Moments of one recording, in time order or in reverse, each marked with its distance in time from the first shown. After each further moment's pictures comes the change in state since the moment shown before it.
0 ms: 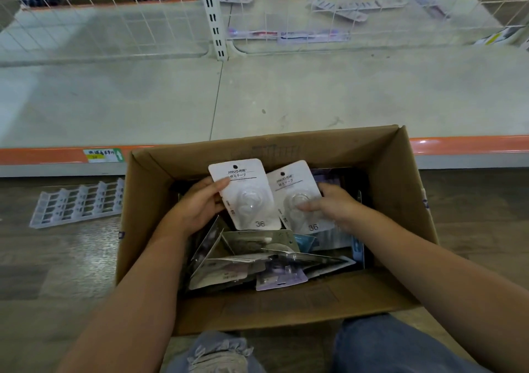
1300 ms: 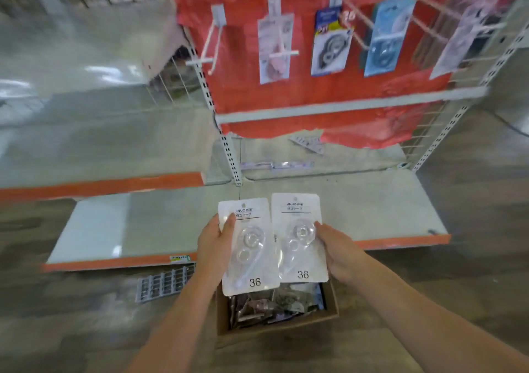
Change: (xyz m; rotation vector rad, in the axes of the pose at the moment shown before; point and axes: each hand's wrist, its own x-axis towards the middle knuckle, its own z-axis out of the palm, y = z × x) left_hand -0.267 0.399 0.214 0.598 0.476 0.305; right_hand -0.306 -0.372 -0.113 0.625 0.047 0.107
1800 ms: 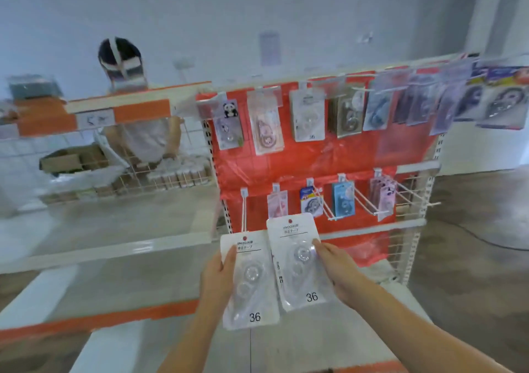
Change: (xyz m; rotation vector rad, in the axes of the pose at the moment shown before) left_hand -0.055 0.230 -0.132 -0.117 0.033 0.309; right_hand -0.227 -0.206 0.083 -0.146 0.102 -0.548
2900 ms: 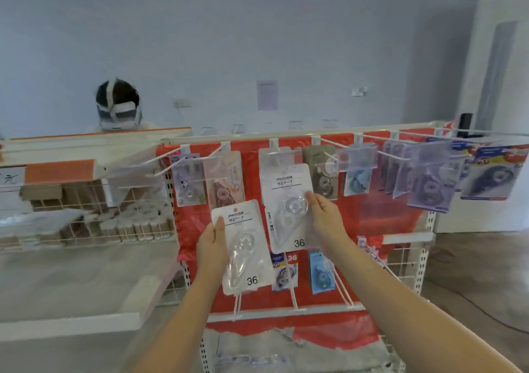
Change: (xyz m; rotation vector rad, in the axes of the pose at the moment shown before) left_hand 0.138 0.160 0.144 -0.238 0.174 0.214; right_hand 0.162 -0.195 -0.083 -0.054 0.098 -0.536
